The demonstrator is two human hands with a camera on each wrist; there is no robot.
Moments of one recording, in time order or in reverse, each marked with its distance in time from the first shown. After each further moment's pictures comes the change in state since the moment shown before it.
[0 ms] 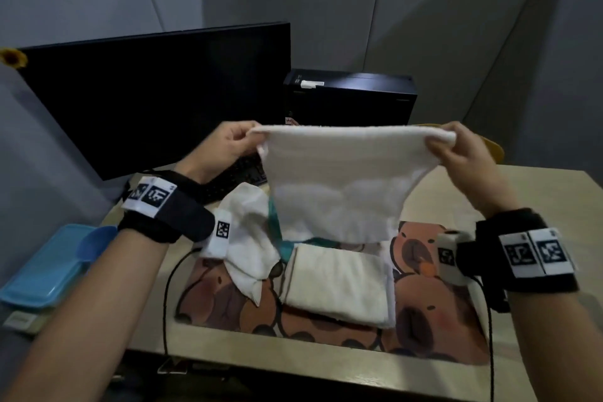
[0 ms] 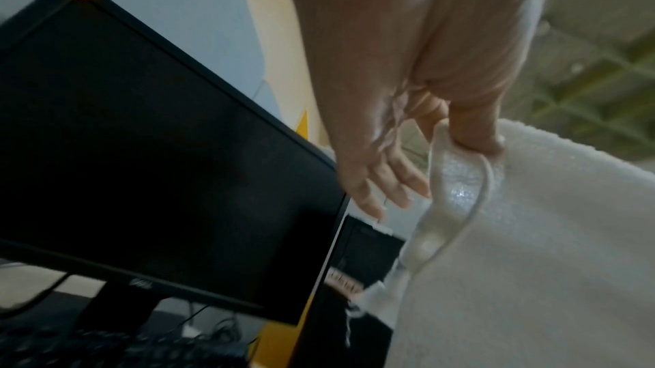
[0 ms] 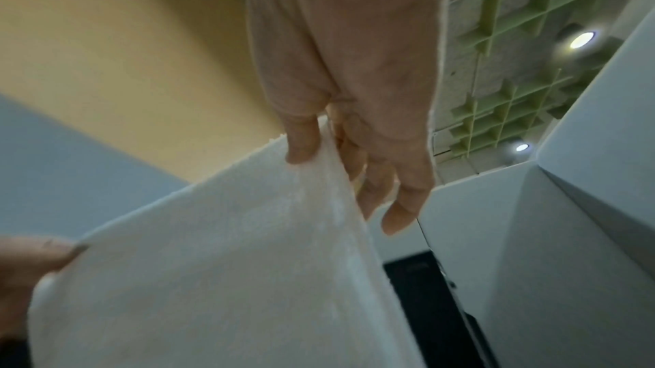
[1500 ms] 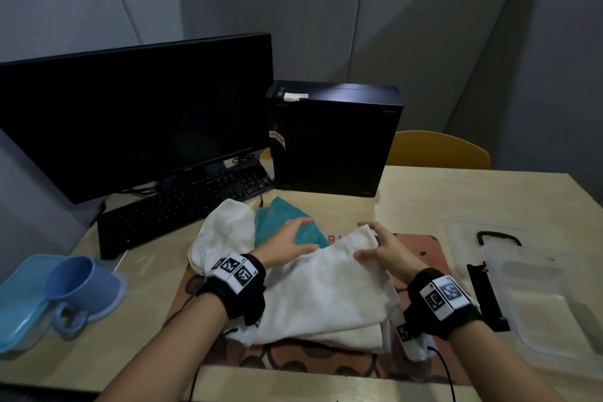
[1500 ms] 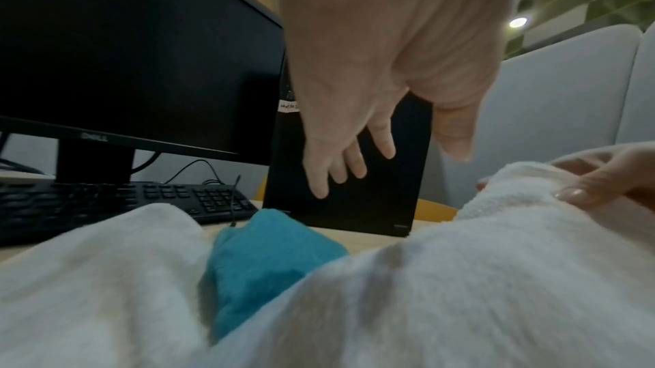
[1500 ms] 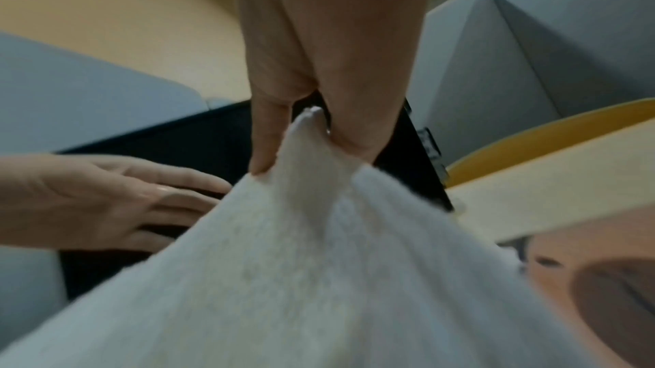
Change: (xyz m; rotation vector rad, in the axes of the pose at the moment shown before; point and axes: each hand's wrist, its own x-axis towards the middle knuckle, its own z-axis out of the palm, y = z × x) left_hand 0.003 -0.111 0.120 0.361 -0.288 -0.339; right_hand -0.042 0.118 0.088 0.078 -0.418 0.689
